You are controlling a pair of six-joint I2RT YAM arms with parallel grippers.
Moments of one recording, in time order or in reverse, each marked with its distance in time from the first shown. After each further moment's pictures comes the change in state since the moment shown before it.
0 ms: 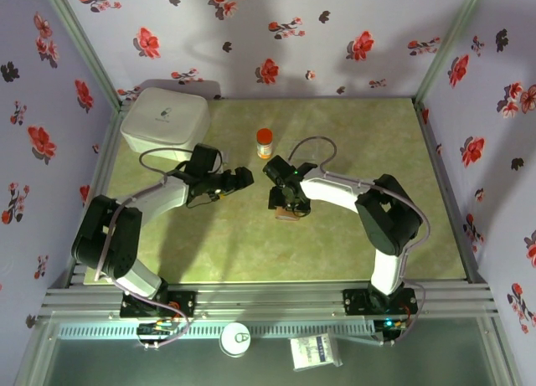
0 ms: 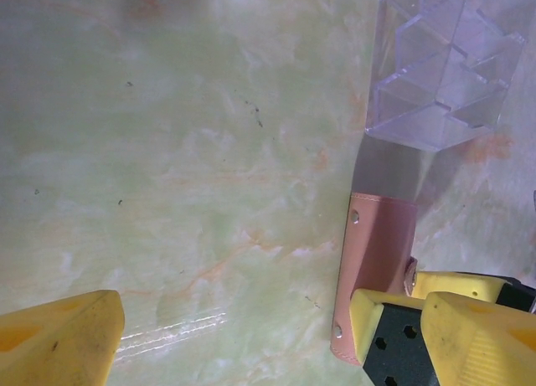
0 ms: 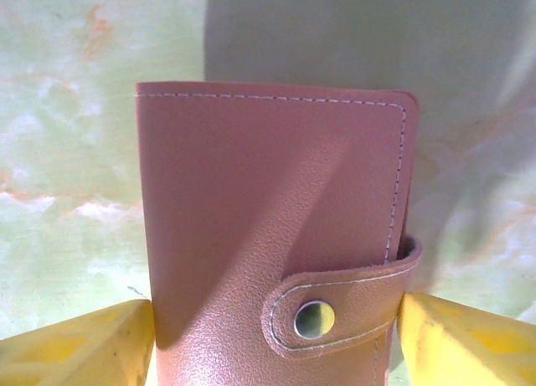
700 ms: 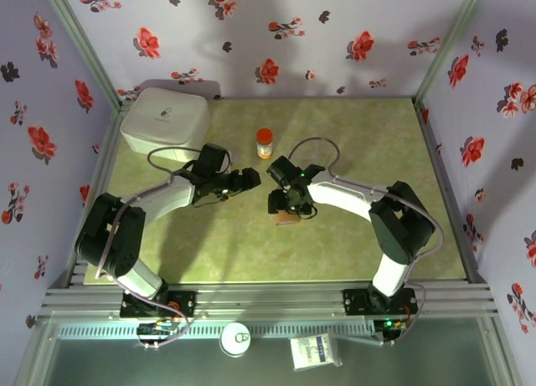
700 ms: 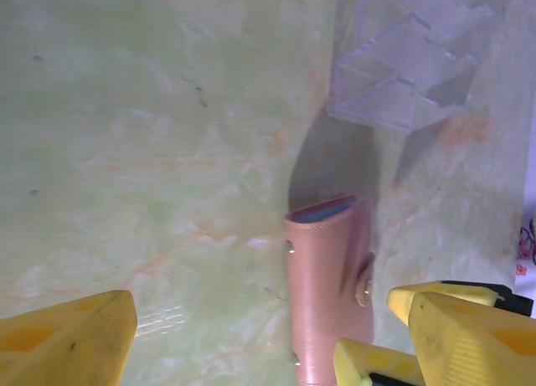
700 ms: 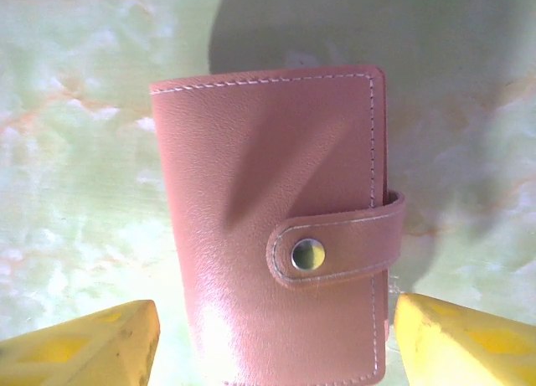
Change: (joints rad) left arm -0.069 0.027 0.033 0.021 0.016 -0.052; right arm 0.008 -0.112 -0.047 -0.019 -0.072 -0.103
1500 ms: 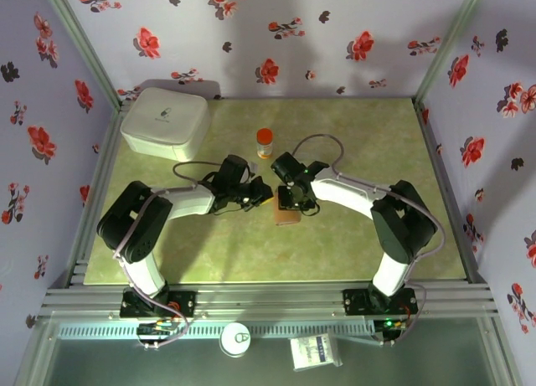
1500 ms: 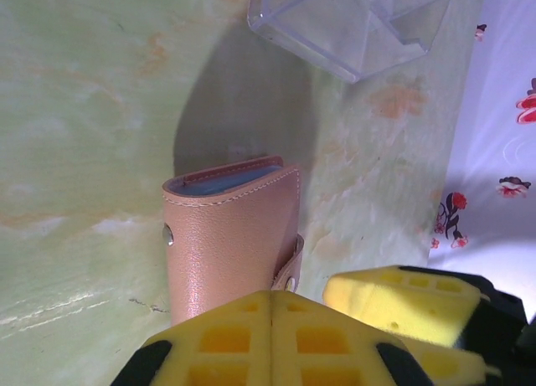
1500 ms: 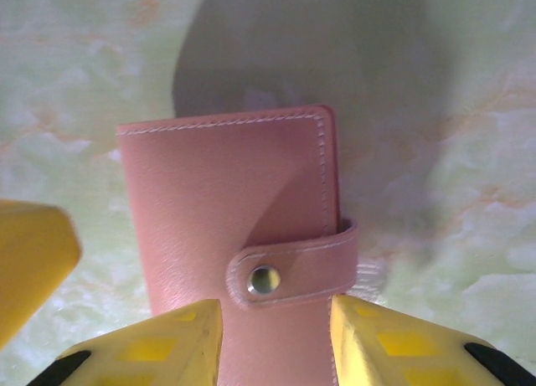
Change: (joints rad) left arm -0.130 0.150 -0.055 0.325 0.087 -0.276; right arm -0.051 0.014 0.008 -0.008 0.019 -0.036
